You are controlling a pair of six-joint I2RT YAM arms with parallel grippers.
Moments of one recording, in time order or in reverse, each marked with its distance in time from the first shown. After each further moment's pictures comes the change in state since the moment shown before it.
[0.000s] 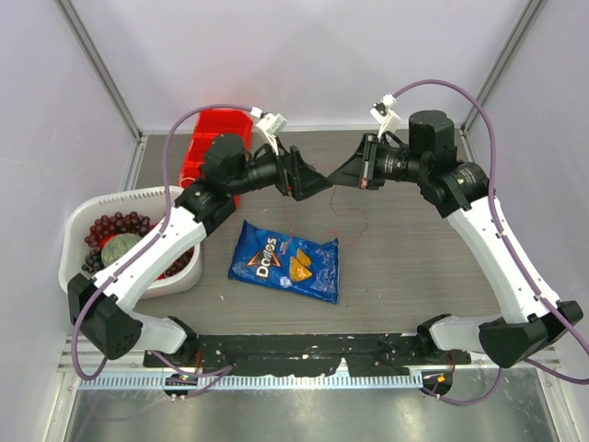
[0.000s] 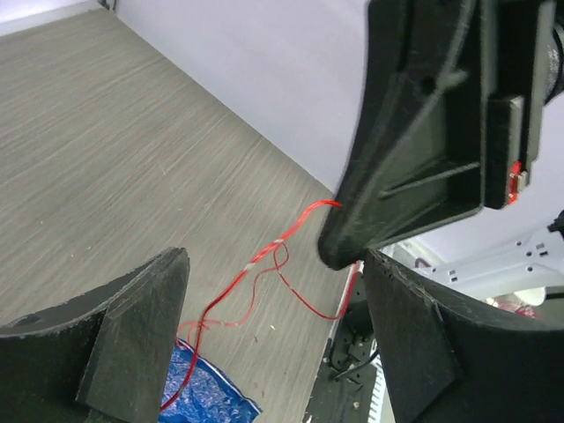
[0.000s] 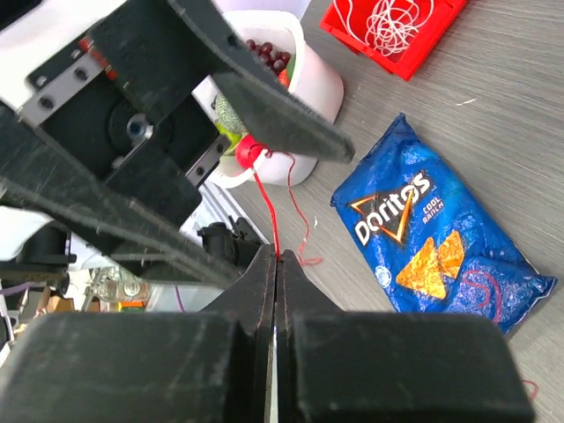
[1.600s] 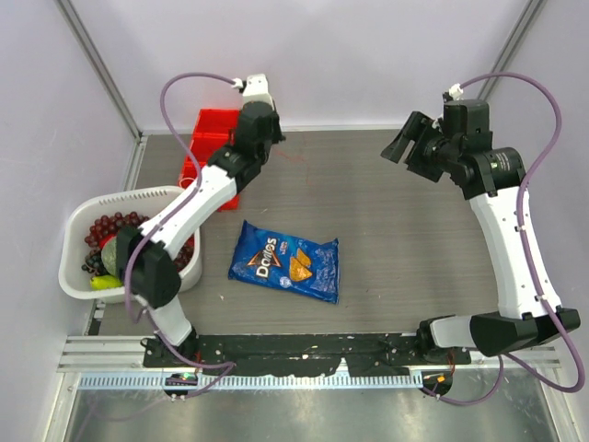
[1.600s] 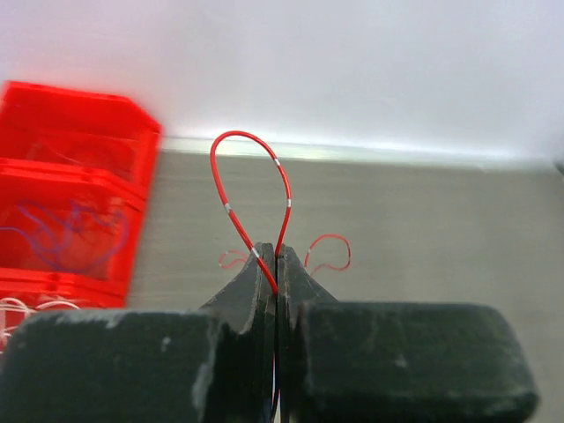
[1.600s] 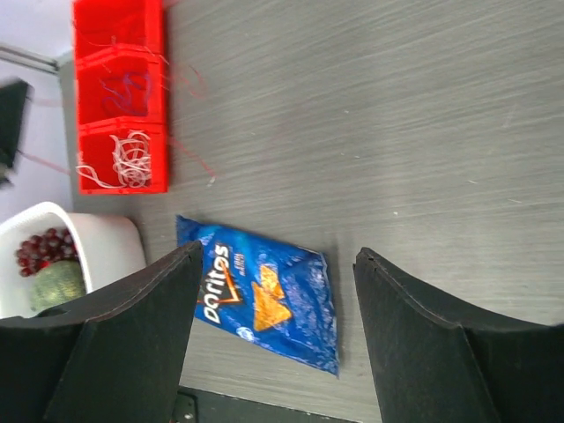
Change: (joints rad) left arm 0.022 0.320 0.290 -0.126 -0.968 0.209; right arm -0.229 0.056 0.196 -0.348 0.566 0.022
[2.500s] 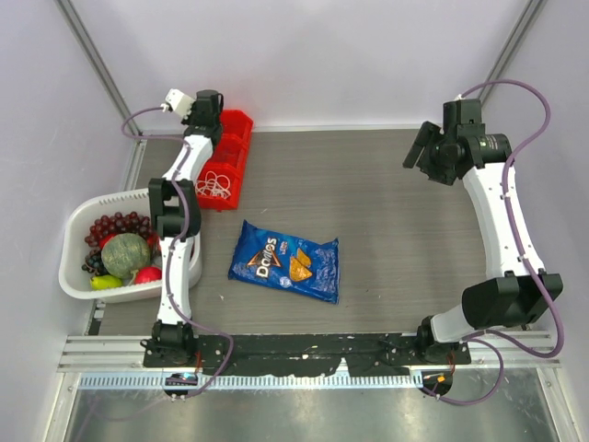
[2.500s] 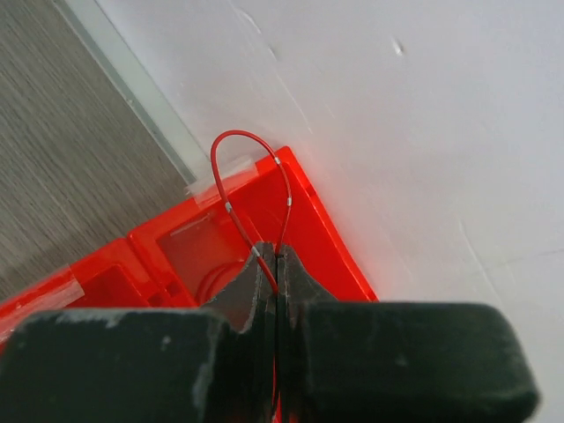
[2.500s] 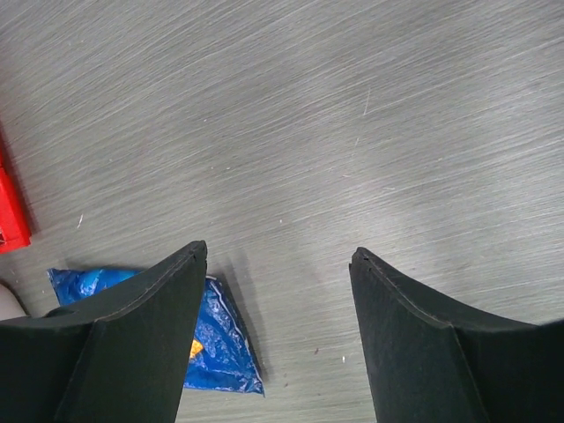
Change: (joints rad) left arm 0.489 0.817 0.680 -0.045 -0.205 -0.614; right arm -0.121 0.127 -0.054 -0.051 0.136 -0.119
